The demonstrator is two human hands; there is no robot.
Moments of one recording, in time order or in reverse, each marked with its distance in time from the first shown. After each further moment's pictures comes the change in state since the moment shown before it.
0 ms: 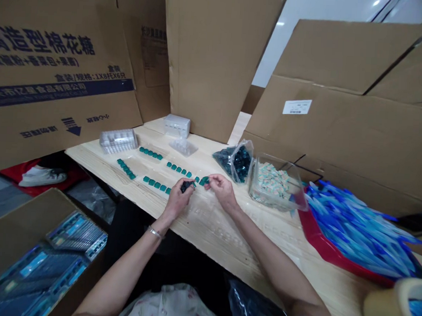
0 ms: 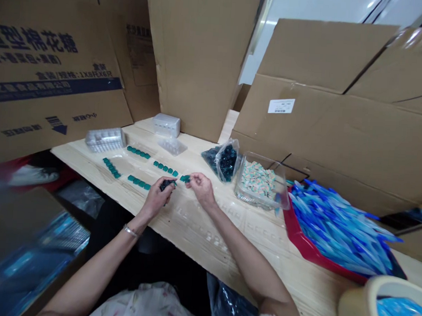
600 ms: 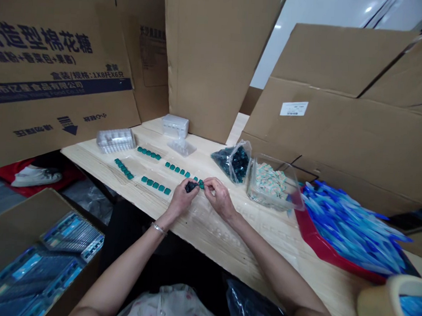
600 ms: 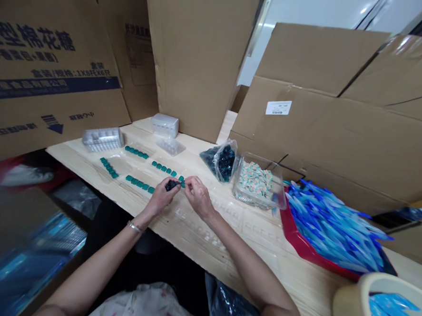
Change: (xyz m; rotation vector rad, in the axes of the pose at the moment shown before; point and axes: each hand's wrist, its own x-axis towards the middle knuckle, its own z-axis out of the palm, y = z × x) left_hand 0.009 -0.007 0.014 0.143 -0.061 0.076; right_hand -0.025 -0.009 0.004 -0.411 -0.124 -0.413
